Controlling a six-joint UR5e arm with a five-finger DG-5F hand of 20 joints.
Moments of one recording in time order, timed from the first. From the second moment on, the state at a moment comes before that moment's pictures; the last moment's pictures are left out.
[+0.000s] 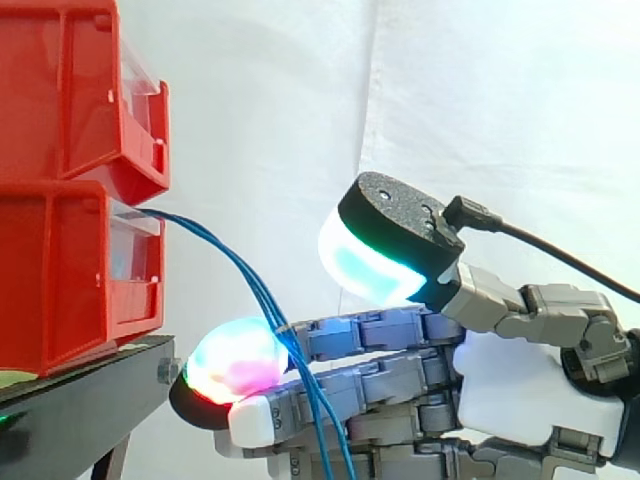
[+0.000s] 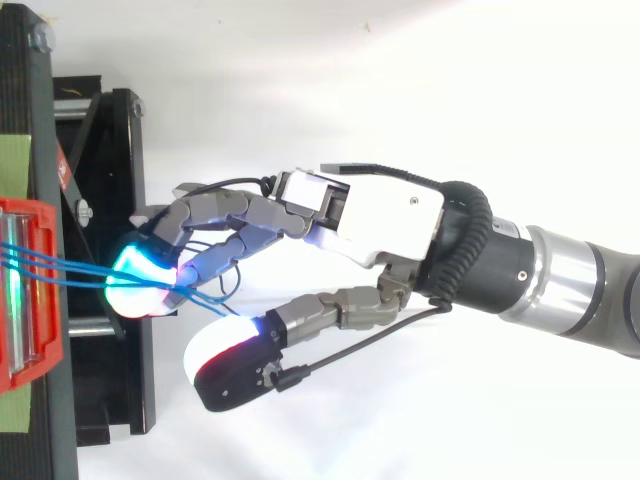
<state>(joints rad) 0.21 -2.39 -1.32 -2.33 -1.08 -0.18</state>
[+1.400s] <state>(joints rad) 0.19 -2.39 -1.32 -2.32 -1.09 -0.19</state>
